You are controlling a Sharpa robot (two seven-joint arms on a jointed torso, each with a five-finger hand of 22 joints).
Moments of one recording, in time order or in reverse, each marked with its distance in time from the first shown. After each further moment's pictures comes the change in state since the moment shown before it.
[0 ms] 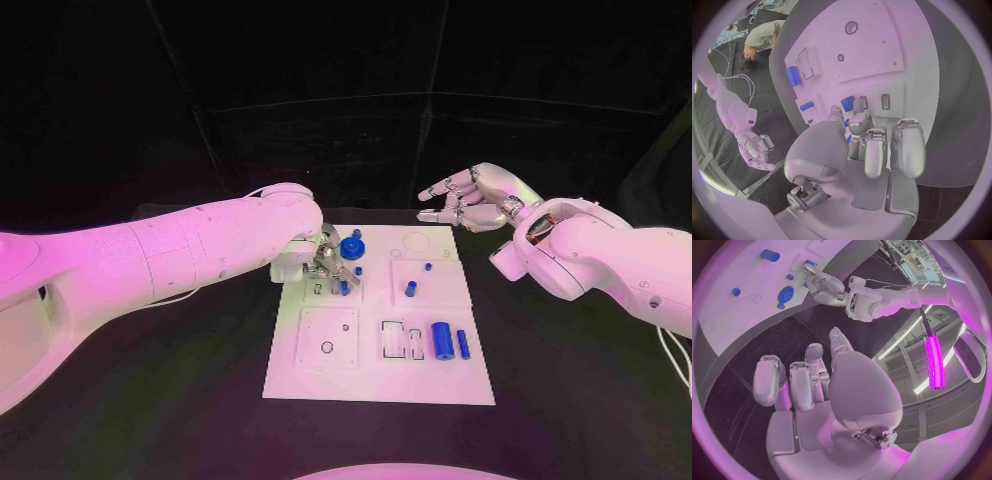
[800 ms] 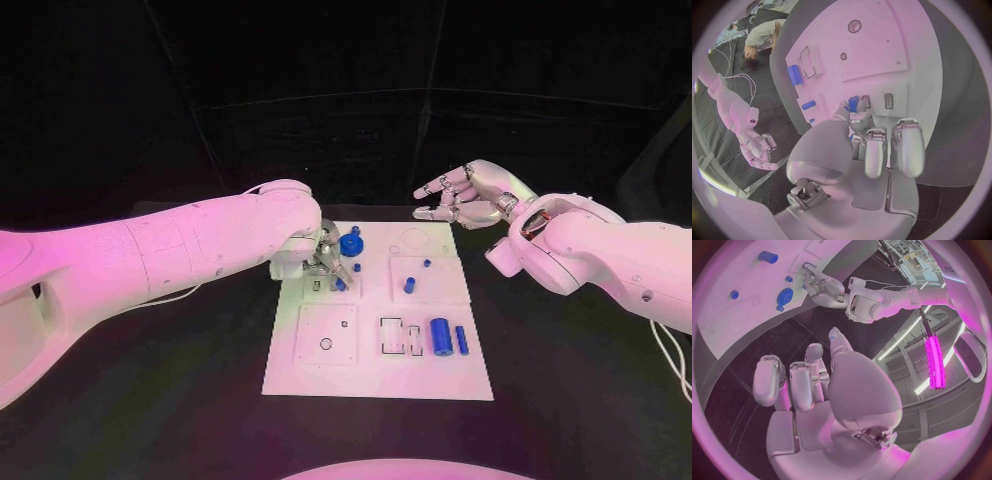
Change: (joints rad) left arm 0.001 -0.008 0.002 0.018 0.004 -0.024 0.000; left_hand 0.208 0.030 0.181 -0.142 0.039 -0.050 -0.003 -0.029 0.003 -0.019 -0.007 -0.041 -0.025 -0.004 -0.011 0.000 0.000 0.000 -0.003 -0.007 -0.004 -0.002; right arm 0.000 0.014 0.000 -0.011 -0.001 0.016 -0.003; right_hand 0.011 0.011 -0.008 -0.003 0.017 0.000 0.000 0.000 0.000 0.000 0.000 0.000 0.001 0.000 0.000 0.000 0.000 0.000 0.000 0.000 -0.001 -0.002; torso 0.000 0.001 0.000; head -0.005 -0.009
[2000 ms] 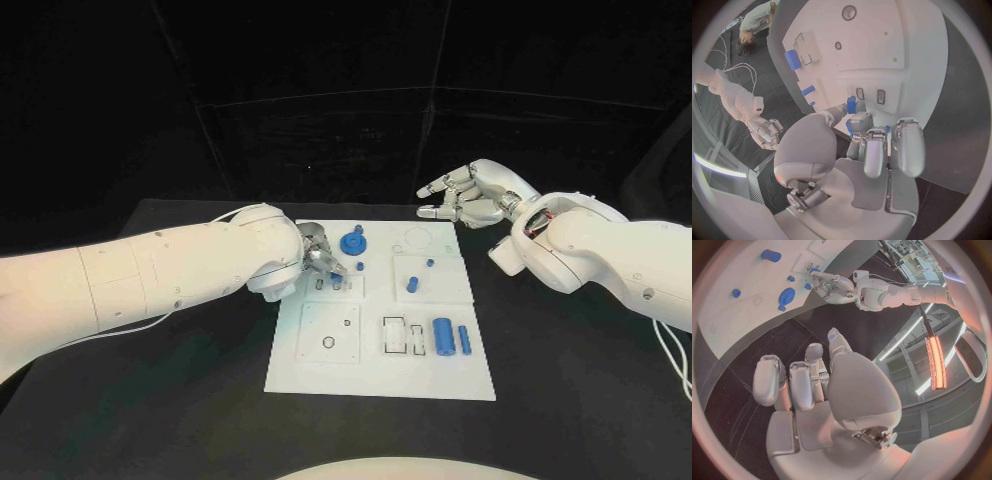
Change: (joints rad) left arm -0.045 -0.163 -0.004 0.215 -0.047 -0.361 0.027; left_hand -0.273 -0.228 0.628 -0.012 0.012 -0.009 0.009 0.087 0.104 0.032 0.005 -0.004 -0.004 0.001 0.008 0.000 0.000 0.000 0.004 0.004 -0.009 0.002; right arm 0.000 0.008 0.000 -0.021 -0.001 0.009 -0.002; right_hand 0.006 0.006 -0.003 -0.003 0.004 0.000 0.000 0.000 0.000 0.000 0.000 0.000 -0.004 0.000 0.000 -0.004 -0.001 0.000 0.000 0.000 -0.003 -0.003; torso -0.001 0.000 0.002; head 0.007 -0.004
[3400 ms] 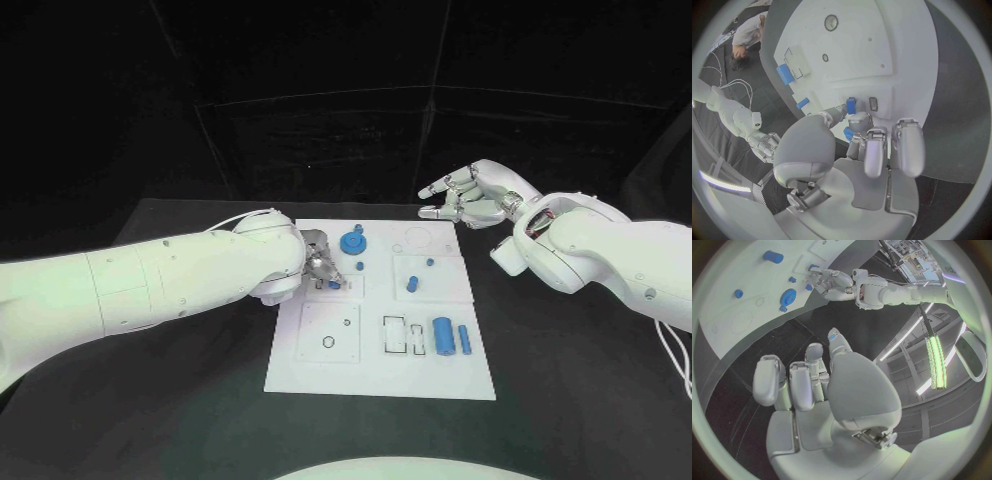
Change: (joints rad) left arm -0.019 0.005 0.002 0.001 -0.112 0.063 -0.013; left_hand -0.030 -0.012 0.031 -0.015 0.011 0.000 -0.008 0.021 0.003 0.007 -0.006 0.000 -0.009 -0.003 -0.003 0.000 0.000 0.000 0.000 0.000 0.000 0.000; right arm 0.000 0.000 0.000 -0.003 0.000 0.010 0.001; right_hand 0.000 0.000 -0.006 0.006 0.000 0.000 0.000 0.000 0.000 0.000 0.000 0.000 -0.003 0.000 0.000 0.000 -0.001 0.000 0.000 0.000 0.000 -0.003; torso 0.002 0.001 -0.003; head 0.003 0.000
